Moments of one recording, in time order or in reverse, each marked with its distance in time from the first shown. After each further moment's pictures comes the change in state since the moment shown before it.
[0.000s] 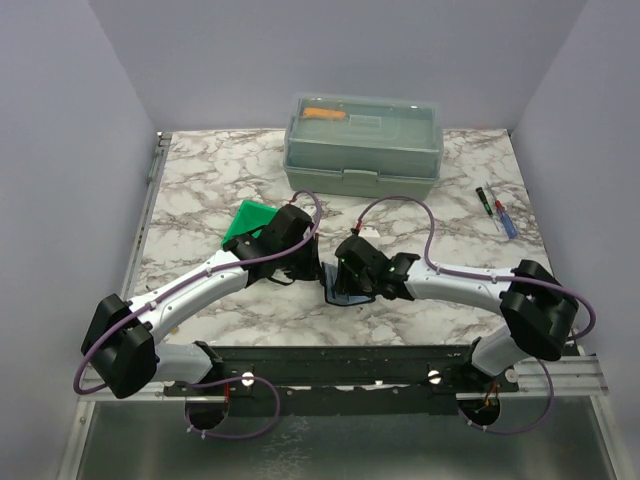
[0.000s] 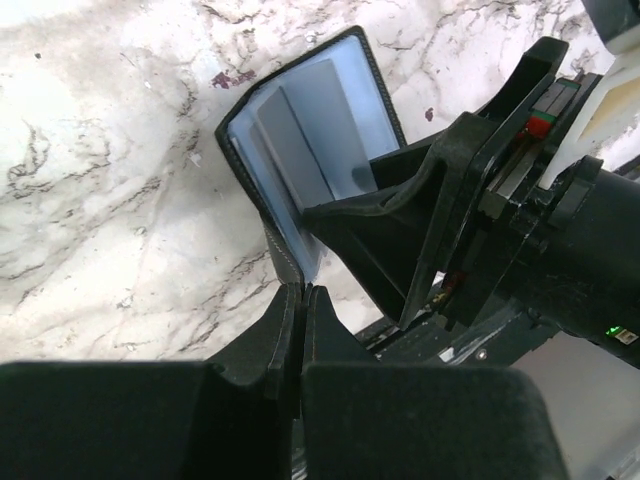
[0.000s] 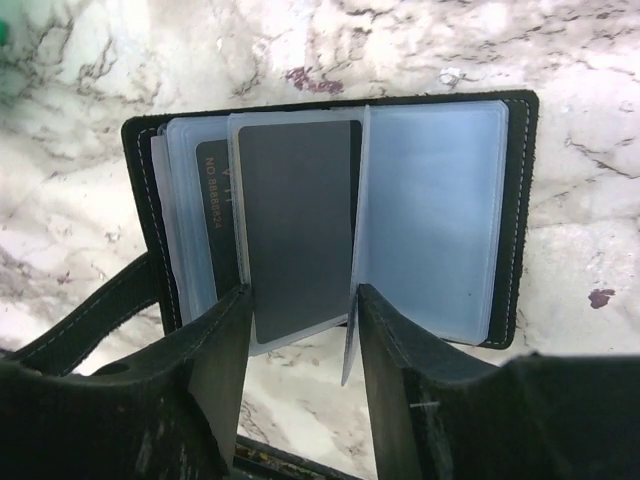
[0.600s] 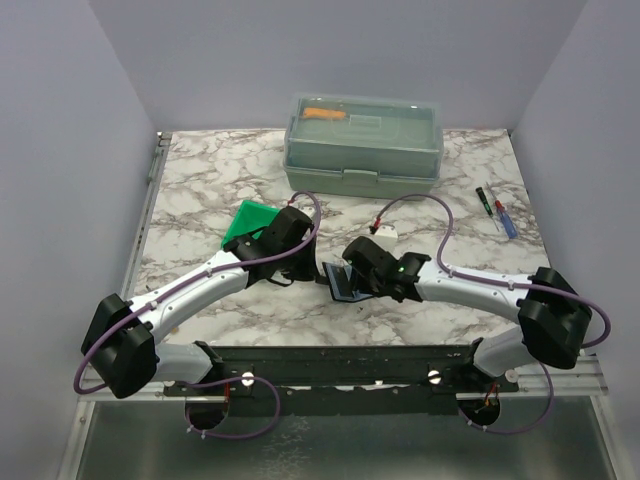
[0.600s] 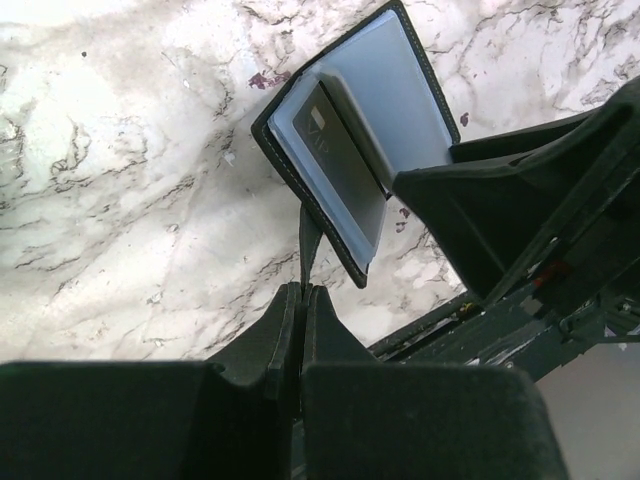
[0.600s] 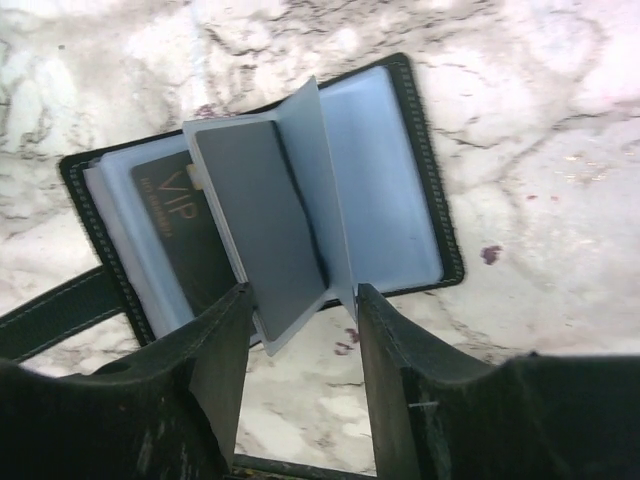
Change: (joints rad) left arm 0.002 0.000 -0.009 -0.016 -0.068 0.022; right arm 0.002 -0.053 0.019 -0.149 0.156 0.121
